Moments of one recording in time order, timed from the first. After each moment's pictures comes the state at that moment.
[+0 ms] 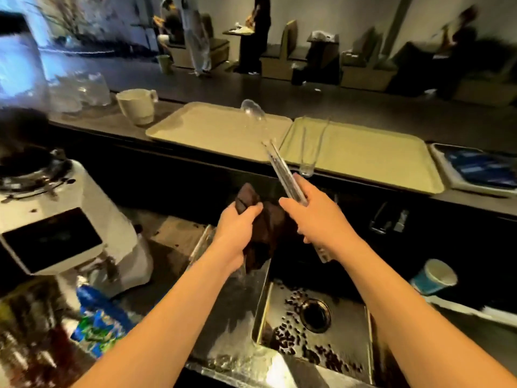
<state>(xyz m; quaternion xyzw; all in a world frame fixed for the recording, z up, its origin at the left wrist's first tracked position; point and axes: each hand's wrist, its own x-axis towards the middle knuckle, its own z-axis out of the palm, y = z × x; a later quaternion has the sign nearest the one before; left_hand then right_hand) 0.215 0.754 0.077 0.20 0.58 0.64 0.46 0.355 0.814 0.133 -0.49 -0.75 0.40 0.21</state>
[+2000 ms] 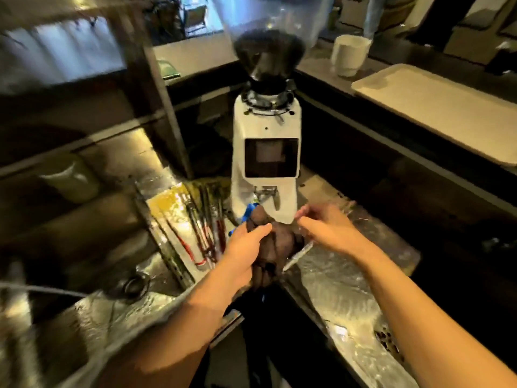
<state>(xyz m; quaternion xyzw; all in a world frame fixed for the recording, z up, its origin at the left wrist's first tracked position) 0.068 0.510 -0.005 -0.07 0.61 0.70 0.35 0.134 0.670 0.038 -0.24 -0.86 0.46 -0.01</state>
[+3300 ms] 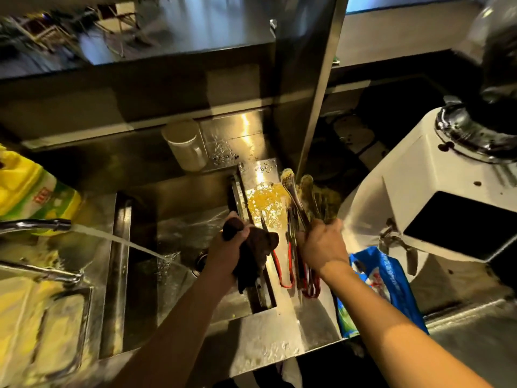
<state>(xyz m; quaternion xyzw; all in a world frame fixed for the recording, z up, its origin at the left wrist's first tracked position) -0.077 0.313 -0.068 -0.29 0.58 0.74 0.18 -0.072 0.509 -0.055 -0.18 -0.95 0.25 -0.09</state>
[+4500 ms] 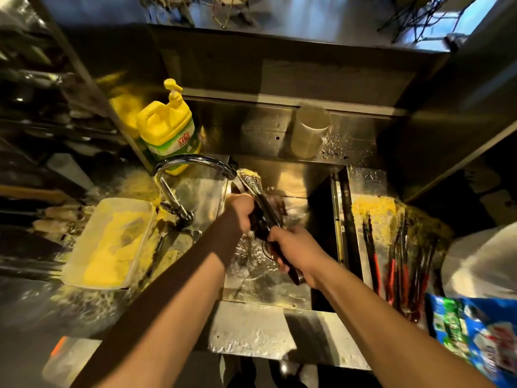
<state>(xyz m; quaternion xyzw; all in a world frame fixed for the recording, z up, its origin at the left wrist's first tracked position) -0.118 0.083 -0.065 -0.44 0.48 0.75 0.08 -0.047 0.225 -0.014 -0.11 -0.71 0.60 -0.36</state>
